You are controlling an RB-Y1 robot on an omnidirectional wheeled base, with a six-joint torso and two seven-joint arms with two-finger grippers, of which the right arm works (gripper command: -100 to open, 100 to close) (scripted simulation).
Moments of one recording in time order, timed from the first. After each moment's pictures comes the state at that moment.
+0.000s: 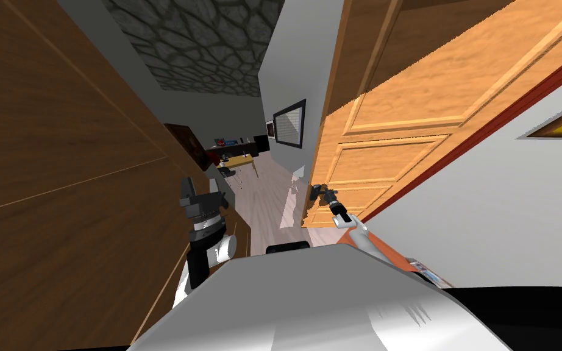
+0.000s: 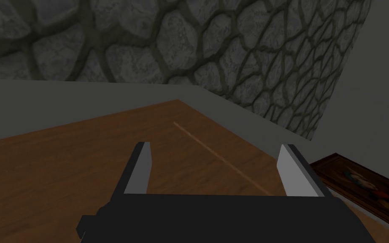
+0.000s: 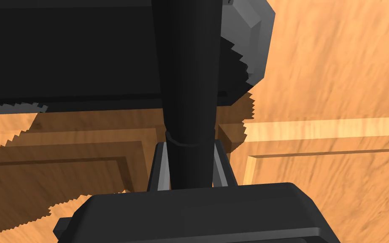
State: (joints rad) arm -0.01 -0.33 -0.14 -1.15 0.09 -0.37 -0.41
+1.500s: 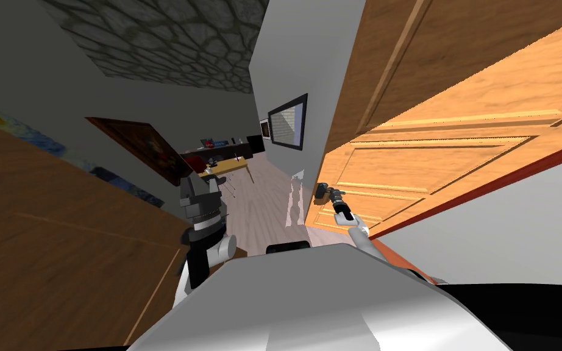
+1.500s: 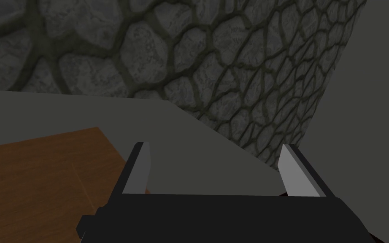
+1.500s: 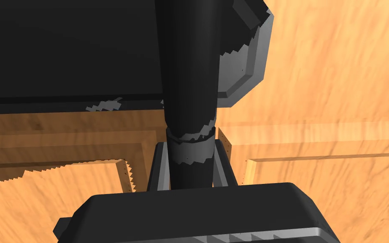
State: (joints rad) arm -0.06 -0.27 -0.31 -1.08 0.06 -0.35 -0.30
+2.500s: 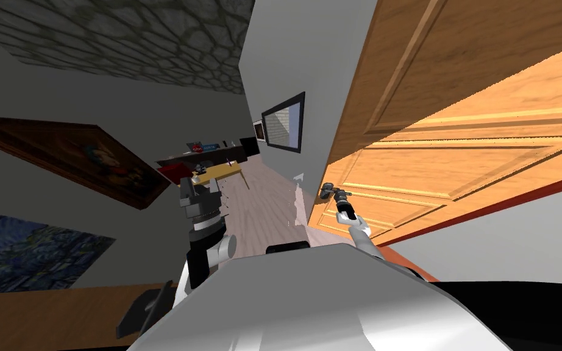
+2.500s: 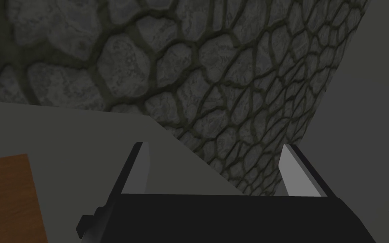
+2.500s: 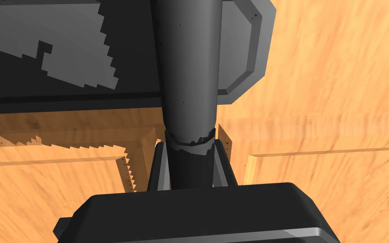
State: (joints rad) arm -0.11 -0.25 -0.45 -1.02 0.05 -0.35 -0.22
